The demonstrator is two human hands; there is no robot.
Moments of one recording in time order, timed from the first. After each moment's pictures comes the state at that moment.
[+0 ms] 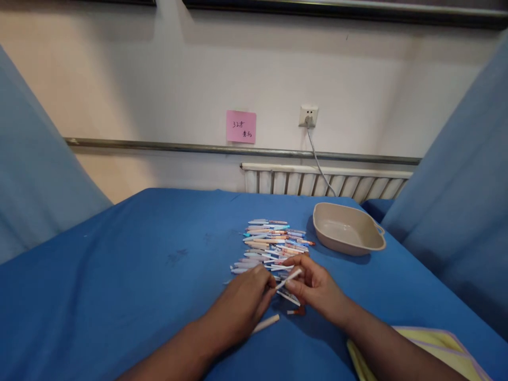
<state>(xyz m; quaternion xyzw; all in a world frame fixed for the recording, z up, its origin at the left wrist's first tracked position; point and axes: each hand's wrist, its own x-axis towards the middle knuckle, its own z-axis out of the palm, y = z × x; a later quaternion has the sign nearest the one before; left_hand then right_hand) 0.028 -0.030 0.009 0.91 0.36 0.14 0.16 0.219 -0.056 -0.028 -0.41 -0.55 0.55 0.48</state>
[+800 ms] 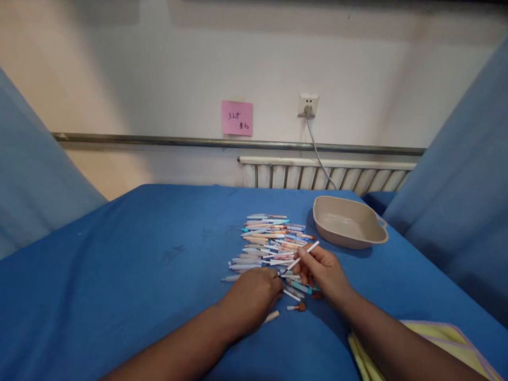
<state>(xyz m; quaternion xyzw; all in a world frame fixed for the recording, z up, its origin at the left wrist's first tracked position) 0.048 -0.014 -0.017 0.97 0.26 0.03 0.04 0.229 -0.037 -0.033 -0.48 -0.46 0.50 0.56</state>
